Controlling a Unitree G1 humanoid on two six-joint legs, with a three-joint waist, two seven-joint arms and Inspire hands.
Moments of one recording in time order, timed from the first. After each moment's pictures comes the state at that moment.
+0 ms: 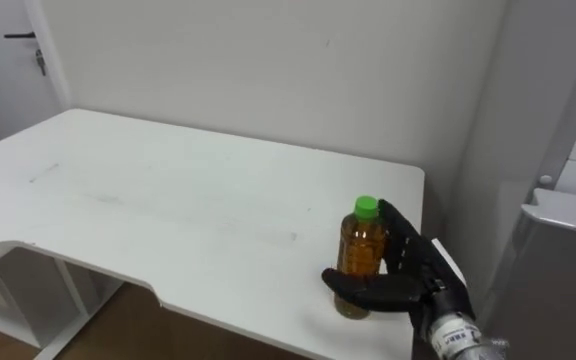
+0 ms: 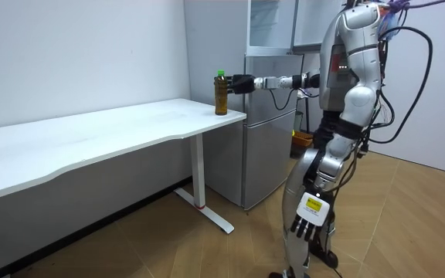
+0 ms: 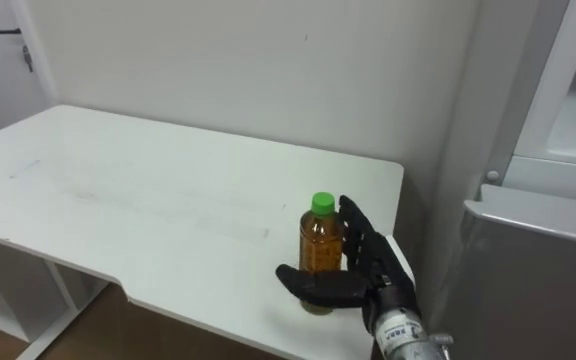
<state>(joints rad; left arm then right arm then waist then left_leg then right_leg) 0.23 0.22 -0.14 1.03 0.11 0.08 -0.09 -0.37 -0.30 0.22 0.39 0.42 -0.06 -0.10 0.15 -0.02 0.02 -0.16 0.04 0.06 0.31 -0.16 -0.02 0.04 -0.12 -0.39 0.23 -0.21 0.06</state>
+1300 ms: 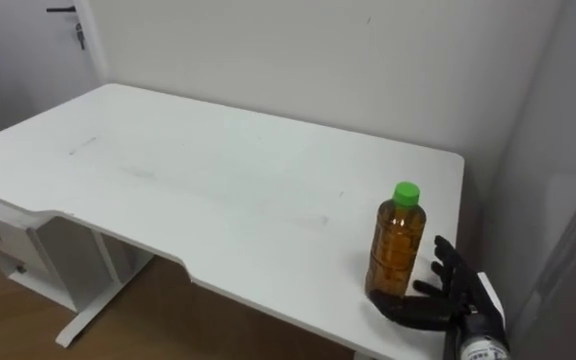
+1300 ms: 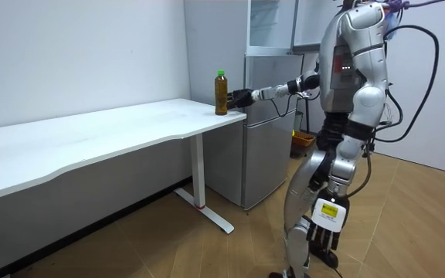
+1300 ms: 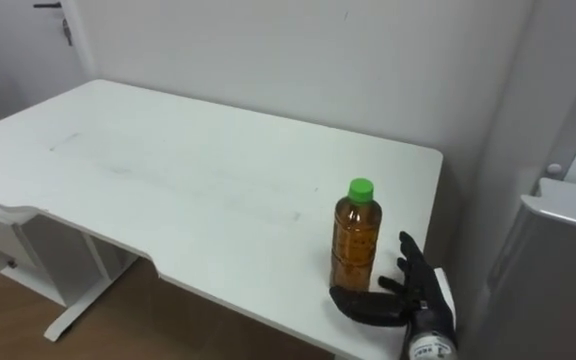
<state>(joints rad) 0.22 0.22 -0.17 1.03 0.11 0.12 -0.09 -0.42 -0.30 0.17 0.62 0.38 -0.09 -0.28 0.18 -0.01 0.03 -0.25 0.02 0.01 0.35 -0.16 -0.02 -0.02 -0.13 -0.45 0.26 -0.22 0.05</state>
